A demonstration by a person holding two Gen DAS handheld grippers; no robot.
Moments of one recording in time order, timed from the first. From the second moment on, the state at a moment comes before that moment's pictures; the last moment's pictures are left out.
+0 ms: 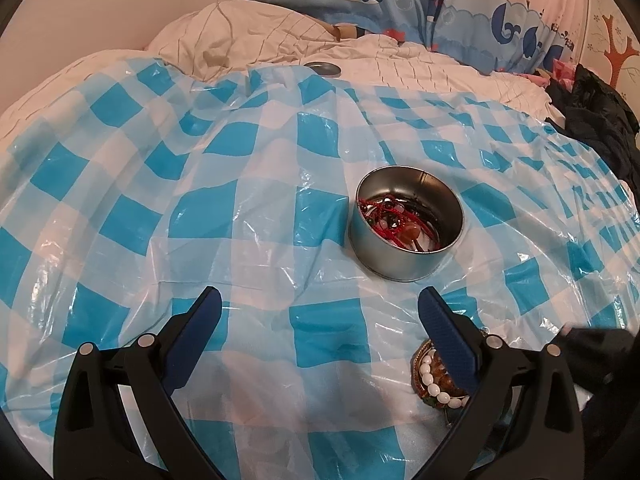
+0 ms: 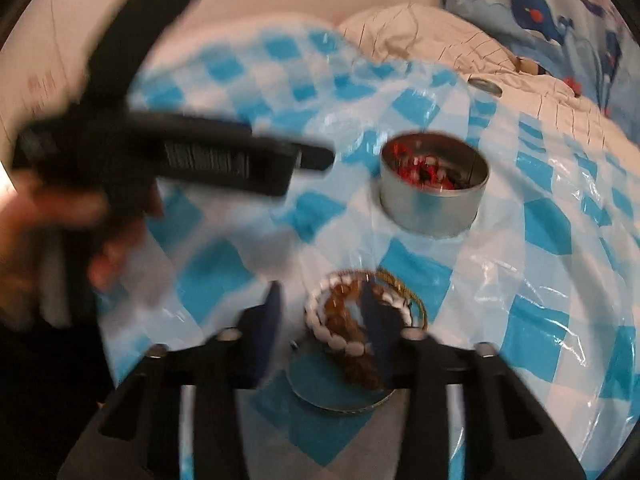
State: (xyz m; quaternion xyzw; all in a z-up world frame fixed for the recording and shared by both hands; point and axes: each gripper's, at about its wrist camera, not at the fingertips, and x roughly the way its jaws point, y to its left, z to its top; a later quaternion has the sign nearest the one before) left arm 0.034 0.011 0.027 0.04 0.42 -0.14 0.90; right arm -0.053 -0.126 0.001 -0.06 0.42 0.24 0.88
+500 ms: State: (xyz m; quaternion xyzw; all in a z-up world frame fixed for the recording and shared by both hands) left arm 0.032 0.007 0.027 0.04 0.42 -0.14 0.90; right arm -0.055 -0.122 -0.011 -0.09 0.42 0.23 0.87
